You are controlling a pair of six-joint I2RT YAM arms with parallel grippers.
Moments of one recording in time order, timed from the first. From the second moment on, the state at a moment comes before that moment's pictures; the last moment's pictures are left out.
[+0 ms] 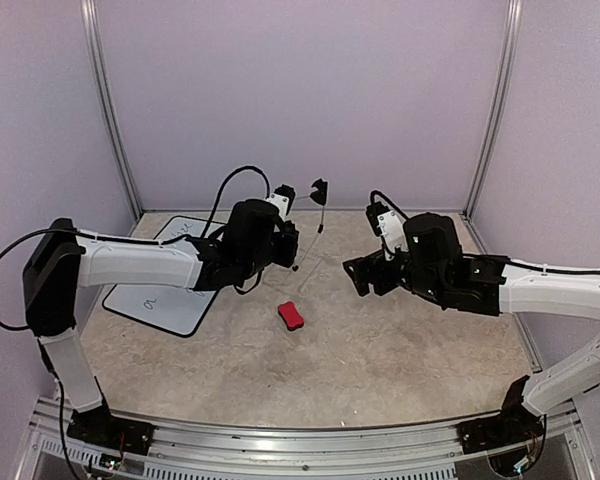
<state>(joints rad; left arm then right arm) -0.87 1.80 1.24 0.19 -0.46 -0.11 0.89 1.30 0.88 -0.01 0.32 0.15</state>
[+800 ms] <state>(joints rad) -1.06 2.03 1.41 0.11 -0.62 0.20 0.85 1.15 0.88 -0.06 0.43 0.15</state>
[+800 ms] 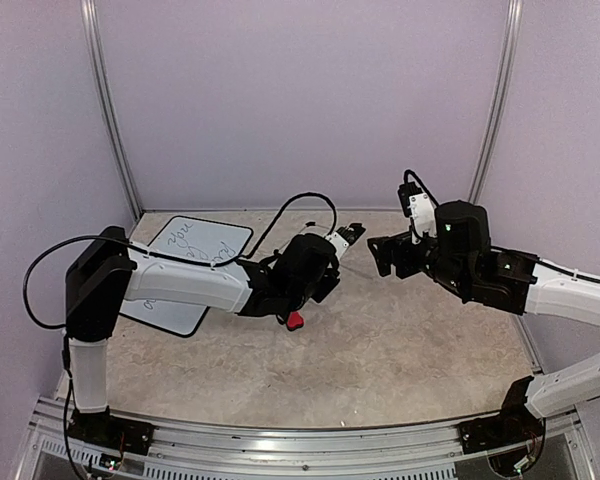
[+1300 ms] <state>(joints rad) -1.13 2.15 1.37 0.33 -0.76 0.51 0.85 1.15 0.87 -0.06 0.42 0.16</state>
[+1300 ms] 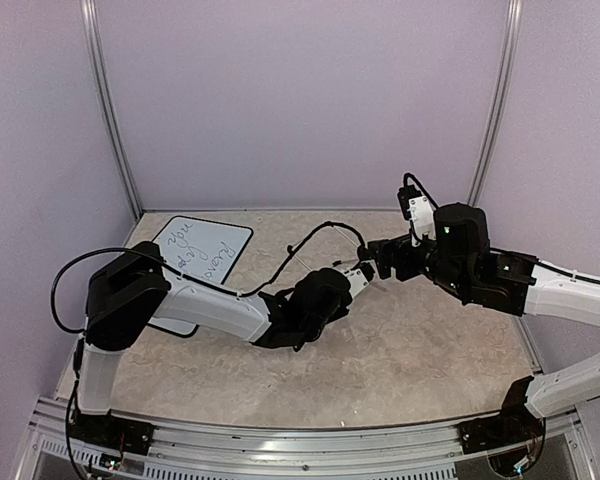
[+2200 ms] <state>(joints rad) -1.01 1.92 1.24 0.14 -0.23 0.10 0.85 1.18 0.87 -0.08 0.38 0.17</state>
